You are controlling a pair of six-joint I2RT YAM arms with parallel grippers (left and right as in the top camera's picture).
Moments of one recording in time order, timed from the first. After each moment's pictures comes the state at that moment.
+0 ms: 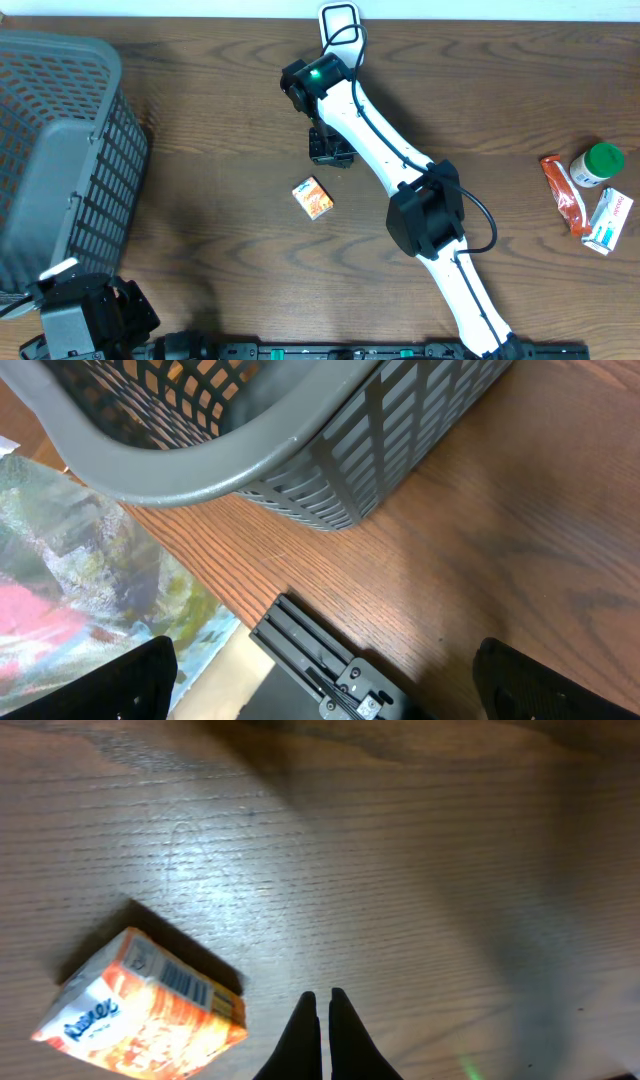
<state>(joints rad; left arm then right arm) 0.17 0.57 1.18 -1.61 -0.45 -0.25 0.64 2.53 2.45 -1.70 0.13 0.64</state>
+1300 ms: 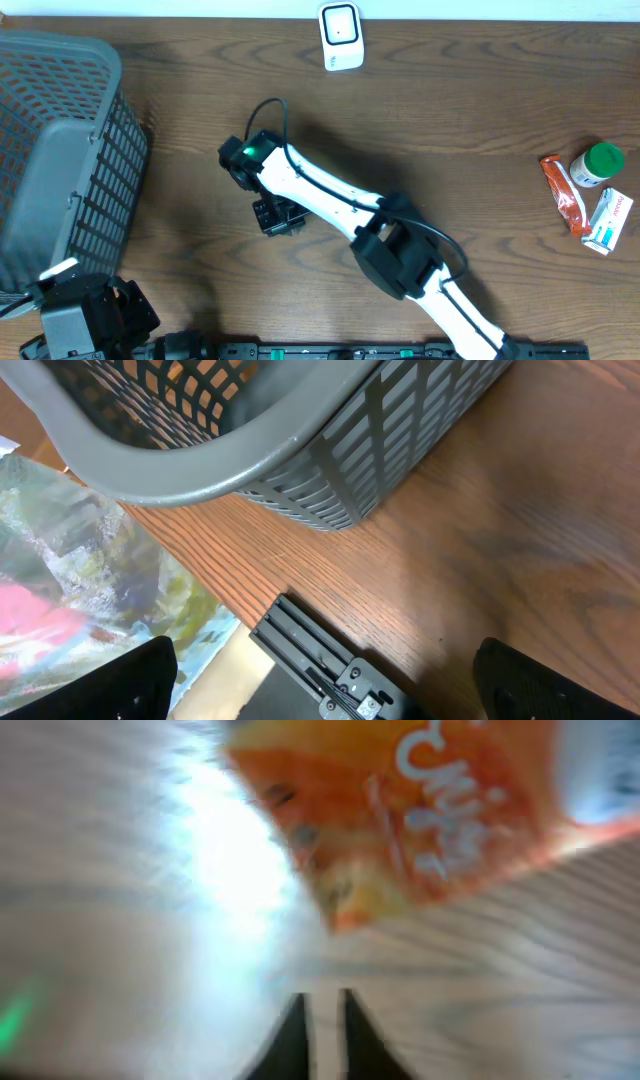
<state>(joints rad) 0.17 0.57 1.18 -1.61 -0.45 -0.25 0.93 2.43 2.15 -1.50 -0.11 0.53</state>
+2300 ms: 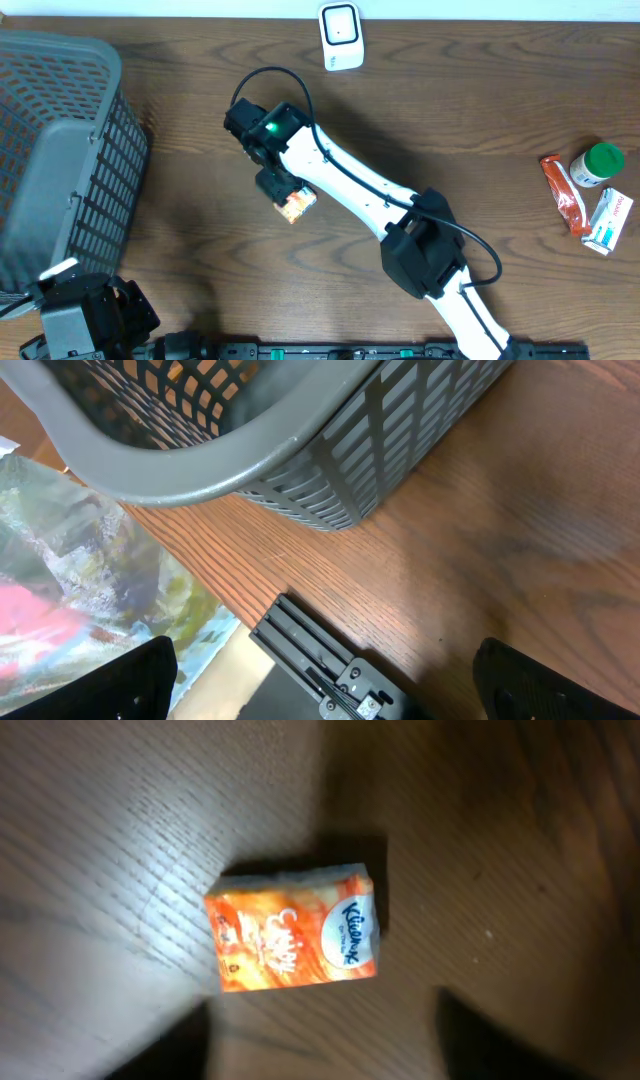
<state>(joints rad) 0.17 0.57 1.18 -1.61 -0.45 -0.25 0.86 2.34 2.16 -1.35 0.07 0.11</state>
